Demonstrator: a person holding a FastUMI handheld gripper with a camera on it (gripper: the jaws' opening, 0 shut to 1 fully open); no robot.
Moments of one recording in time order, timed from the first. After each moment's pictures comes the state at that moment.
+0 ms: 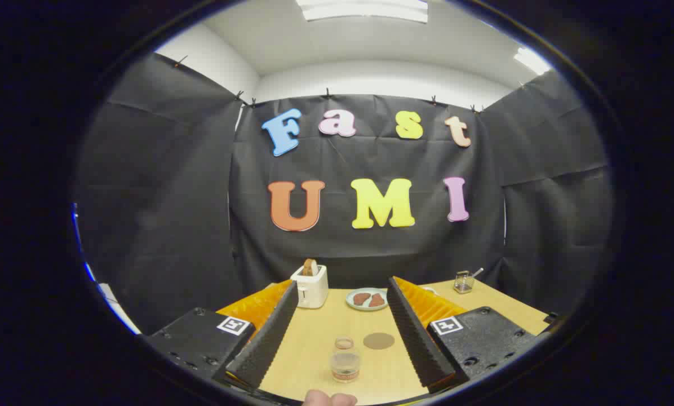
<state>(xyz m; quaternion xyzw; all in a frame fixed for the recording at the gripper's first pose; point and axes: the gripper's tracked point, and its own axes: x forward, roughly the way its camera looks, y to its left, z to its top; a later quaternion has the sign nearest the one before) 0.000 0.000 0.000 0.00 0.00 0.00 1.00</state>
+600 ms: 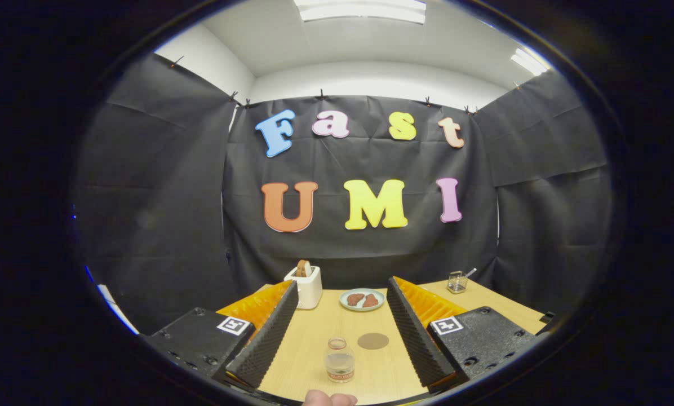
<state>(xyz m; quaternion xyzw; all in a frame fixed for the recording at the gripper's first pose) -0.003 -0.003 0.003 0.00 0.00 -0.01 1.00</state>
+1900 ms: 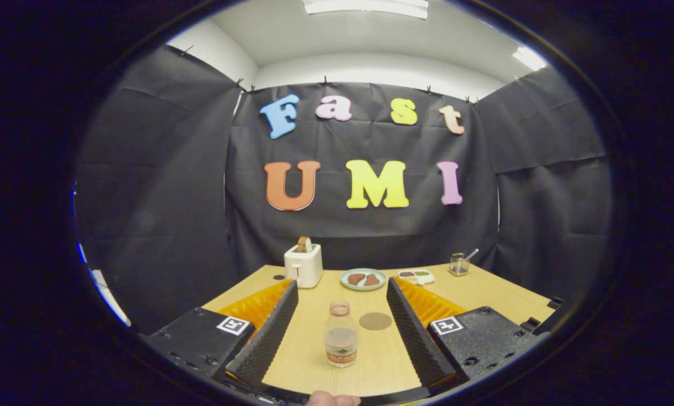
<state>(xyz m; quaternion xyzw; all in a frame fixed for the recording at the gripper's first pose) -0.010 -0.008 -0.112 -0.01 0.03 -0.02 1.00</state>
